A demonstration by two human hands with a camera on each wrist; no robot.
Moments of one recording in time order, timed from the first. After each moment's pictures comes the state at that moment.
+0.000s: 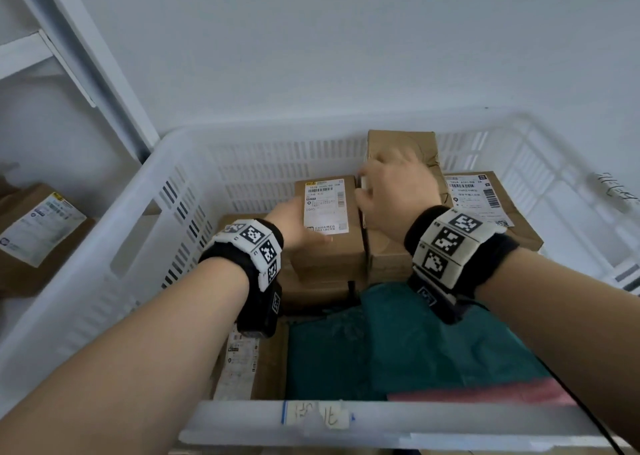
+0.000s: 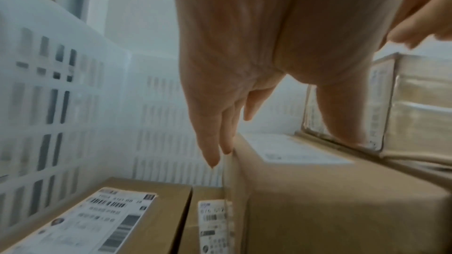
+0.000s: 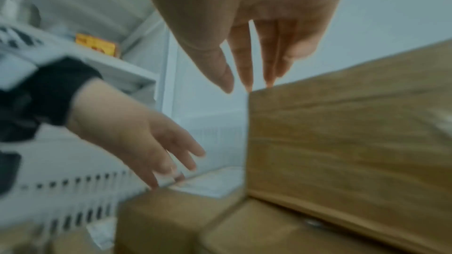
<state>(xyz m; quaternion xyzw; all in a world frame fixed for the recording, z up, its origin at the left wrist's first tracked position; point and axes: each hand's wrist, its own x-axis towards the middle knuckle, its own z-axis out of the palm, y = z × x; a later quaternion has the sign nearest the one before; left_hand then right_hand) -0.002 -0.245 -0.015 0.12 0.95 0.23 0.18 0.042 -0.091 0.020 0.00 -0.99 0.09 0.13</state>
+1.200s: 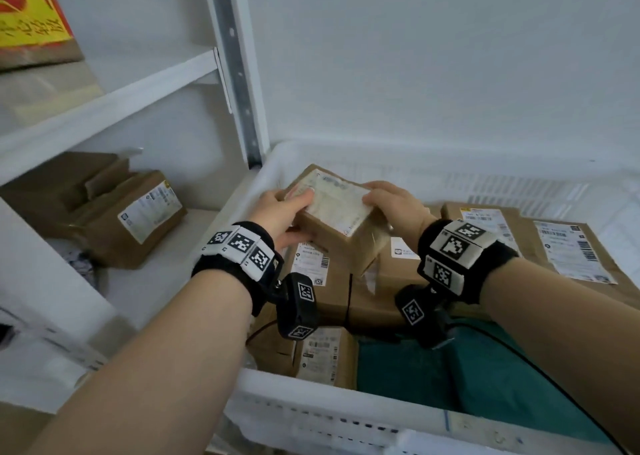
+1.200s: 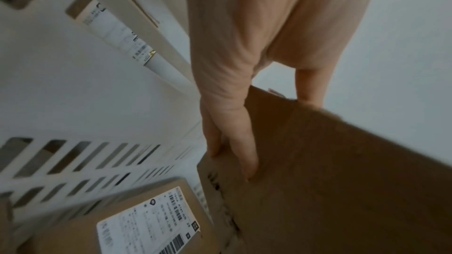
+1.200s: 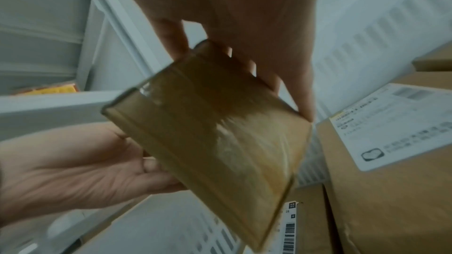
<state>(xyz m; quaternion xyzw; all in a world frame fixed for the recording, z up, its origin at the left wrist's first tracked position) -0.003 -0.394 0.018 -0.15 0.65 0.74 0.10 0.015 -0.219 0.034 -0.03 -0.83 0.55 -0.07</state>
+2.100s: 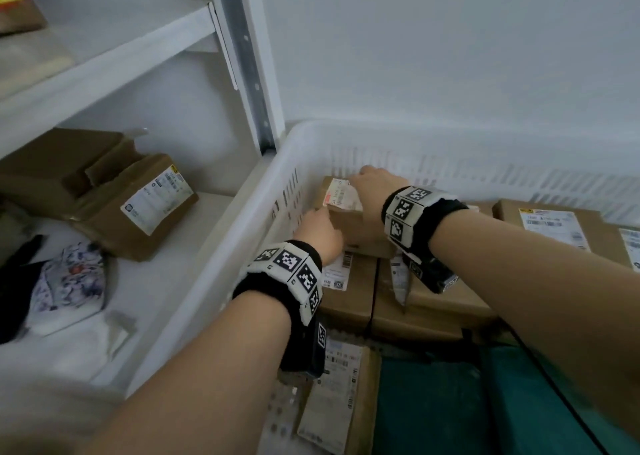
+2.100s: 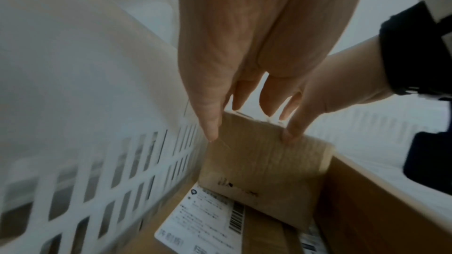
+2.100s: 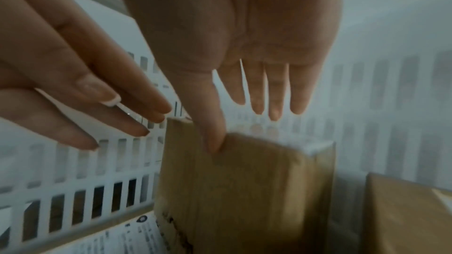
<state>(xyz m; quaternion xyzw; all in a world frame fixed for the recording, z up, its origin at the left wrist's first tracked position) -0.044 -0.368 -0.033 -0.08 0.94 0.32 0.12 -0.108 -0.263 -0.011 0.16 -0.98 -0.03 -0.09</state>
